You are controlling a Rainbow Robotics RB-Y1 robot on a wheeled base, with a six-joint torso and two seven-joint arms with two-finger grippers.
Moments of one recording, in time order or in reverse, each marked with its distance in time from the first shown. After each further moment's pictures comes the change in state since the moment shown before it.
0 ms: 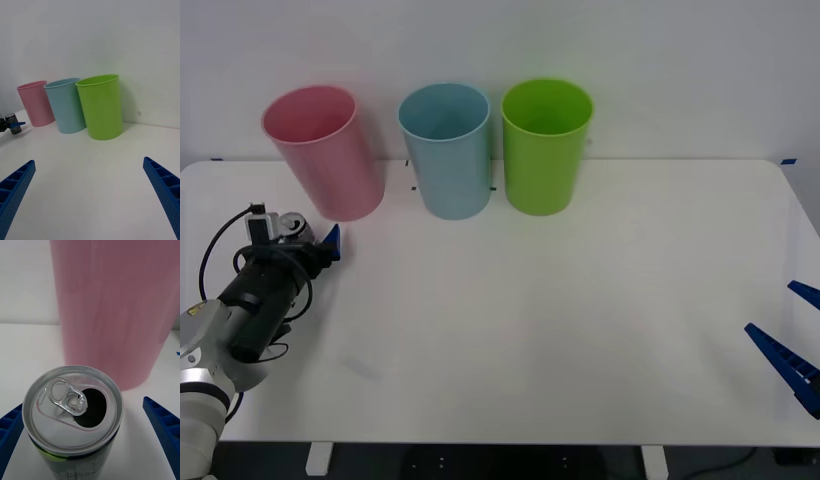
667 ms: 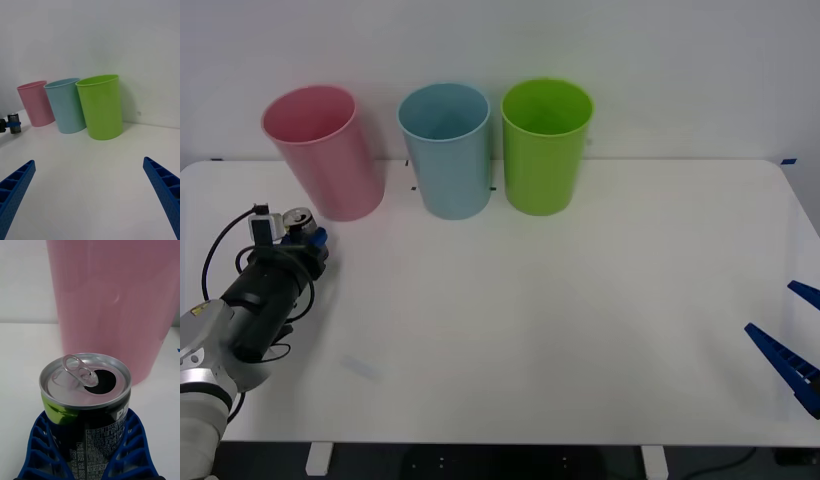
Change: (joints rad) right arm 0.000 0.000 0.000 0.000 0.000 0.000 0.000; left arm 0.000 -0.004 -0.006 0.000 -0.009 0.010 -0.008
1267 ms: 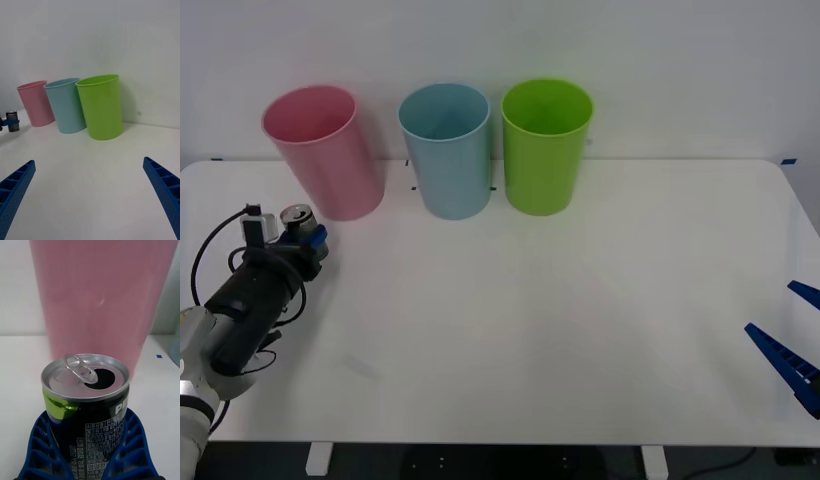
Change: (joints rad) right arm 0.000 0.000 0.000 0.000 0.000 0.000 0.000; left arm 0.069 0.036 -0.031 -0.094 0.060 -0.105 0.001
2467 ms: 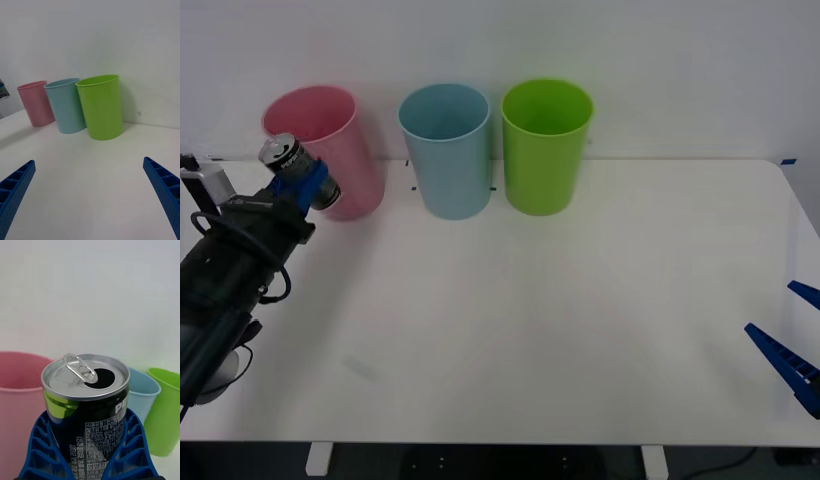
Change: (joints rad) right arm 0.000 0.000 0.000 0.000 0.000 0.000 0.000; left arm 0.314 0.108 -0.156 -0.774 0.185 0.080 0.276
